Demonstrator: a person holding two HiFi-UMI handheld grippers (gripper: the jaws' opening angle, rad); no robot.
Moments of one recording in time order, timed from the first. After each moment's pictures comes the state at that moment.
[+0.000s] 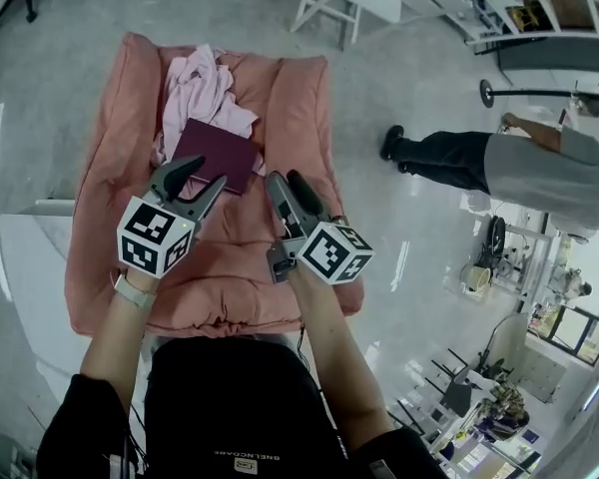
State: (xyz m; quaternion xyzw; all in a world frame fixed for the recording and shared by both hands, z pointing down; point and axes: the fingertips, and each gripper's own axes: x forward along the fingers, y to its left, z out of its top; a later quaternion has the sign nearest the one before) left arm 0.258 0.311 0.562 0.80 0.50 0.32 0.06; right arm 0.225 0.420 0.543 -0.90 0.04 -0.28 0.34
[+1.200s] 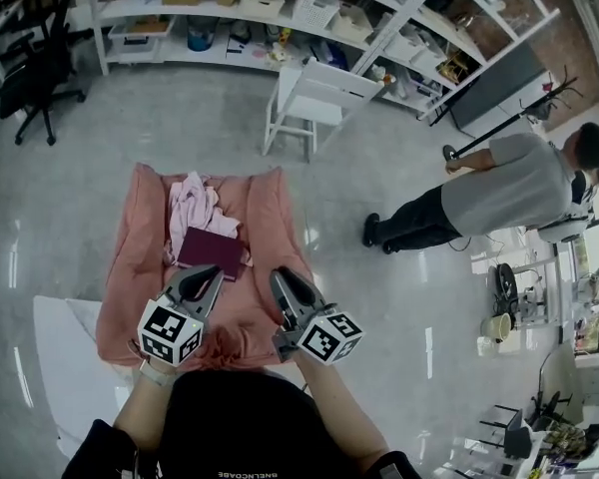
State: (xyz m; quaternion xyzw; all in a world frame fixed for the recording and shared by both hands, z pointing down) left arm 0.140 0.316 0.359 0.82 0.53 0.20 0.04; right arm 0.103 0.418 0.349 -0.94 0.11 -0.13 0.30
